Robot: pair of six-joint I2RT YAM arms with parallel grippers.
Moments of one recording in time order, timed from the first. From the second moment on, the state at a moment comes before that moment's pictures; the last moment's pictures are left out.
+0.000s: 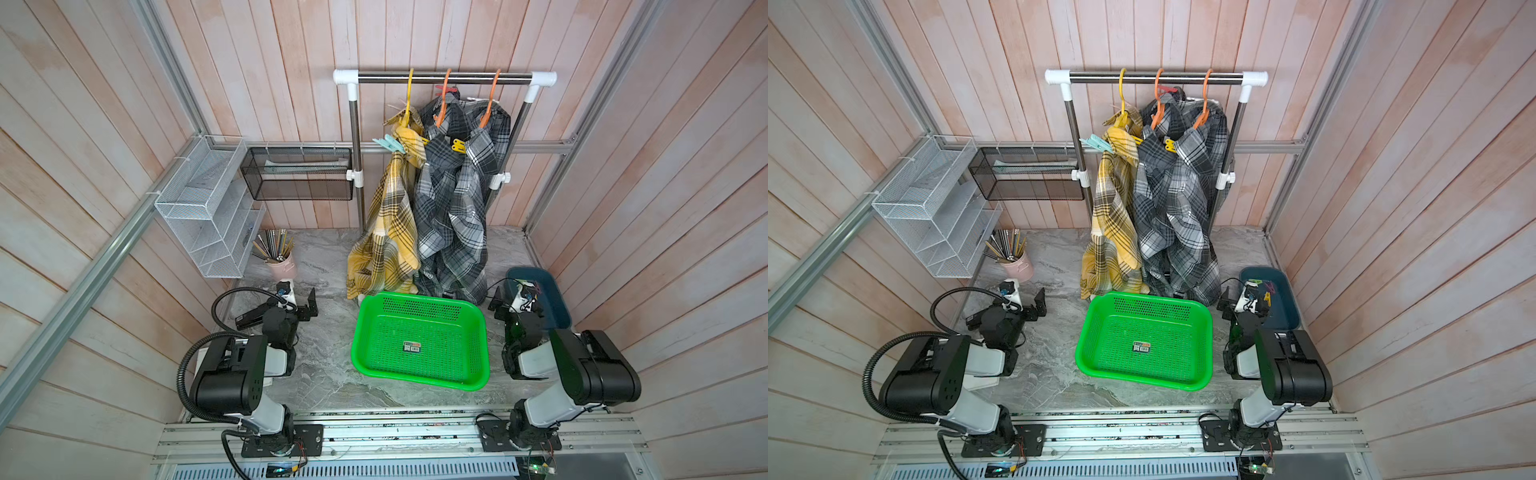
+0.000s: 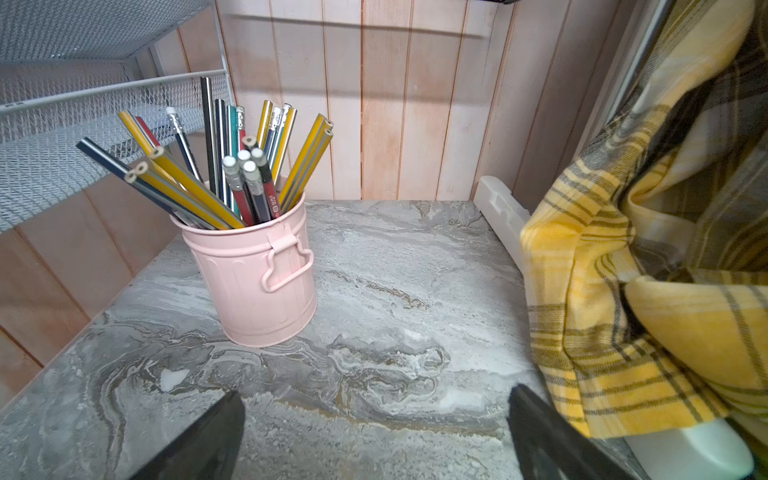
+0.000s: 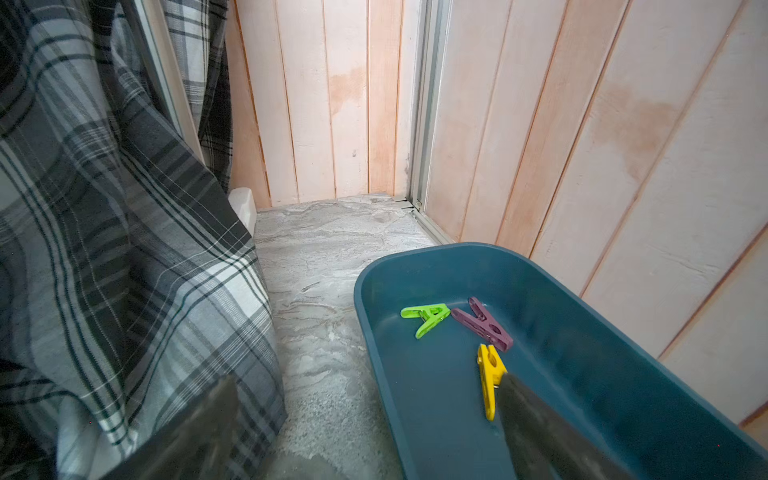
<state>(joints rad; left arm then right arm) 0.04 1.56 0.27 1.16 0.08 -0.01 0.01 1.58 0.19 1.32 0.25 0.04</state>
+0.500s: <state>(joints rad) 0.04 1.56 0.27 1.16 0.08 -0.01 0.01 1.58 0.19 1.31 0.25 0.05</state>
